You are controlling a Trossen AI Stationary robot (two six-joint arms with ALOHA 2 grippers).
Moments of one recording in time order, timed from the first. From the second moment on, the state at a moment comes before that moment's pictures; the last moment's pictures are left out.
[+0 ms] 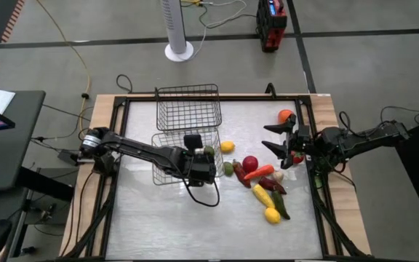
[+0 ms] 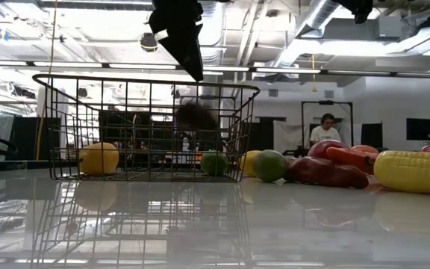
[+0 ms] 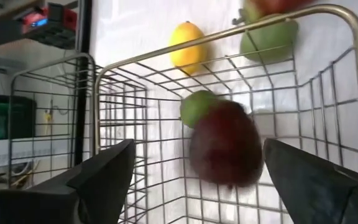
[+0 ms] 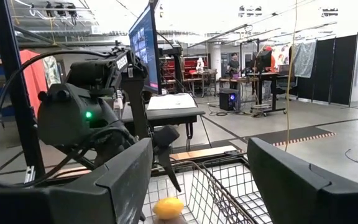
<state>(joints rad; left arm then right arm) -0.21 1.85 1.64 -1.05 -0.60 -0.12 0.23 0.62 0.51 0.31 0.45 -0.02</state>
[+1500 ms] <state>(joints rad) -0.22 2.28 2.01 -0.78 -0.33 0.09 0.21 0.62 0.51 0.30 0.45 -0.01</state>
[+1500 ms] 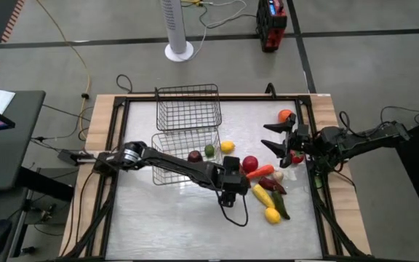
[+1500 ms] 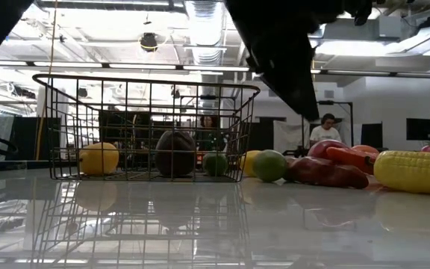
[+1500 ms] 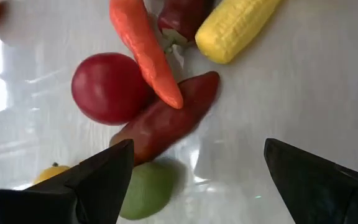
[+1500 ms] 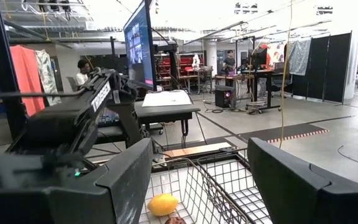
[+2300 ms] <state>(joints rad) -0.25 2.40 2.01 -0.56 -0.47 0.22 0.21 0.62 0.51 0.30 0.45 -0.01</state>
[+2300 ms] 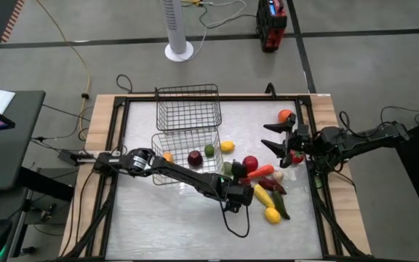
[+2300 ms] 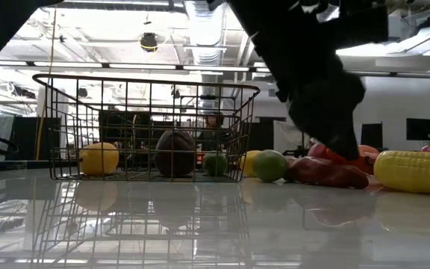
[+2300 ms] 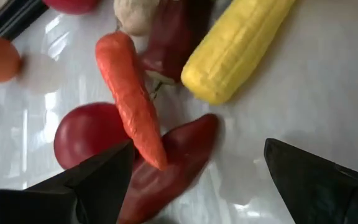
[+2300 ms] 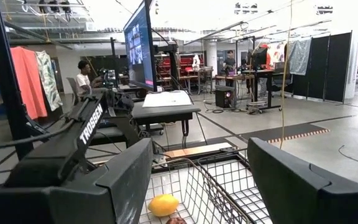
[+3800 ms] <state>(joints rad) -0.12 2.40 2.01 -0.54 -0.19 0.05 0.21 0.62 0.51 0.30 0.45 -0.01</state>
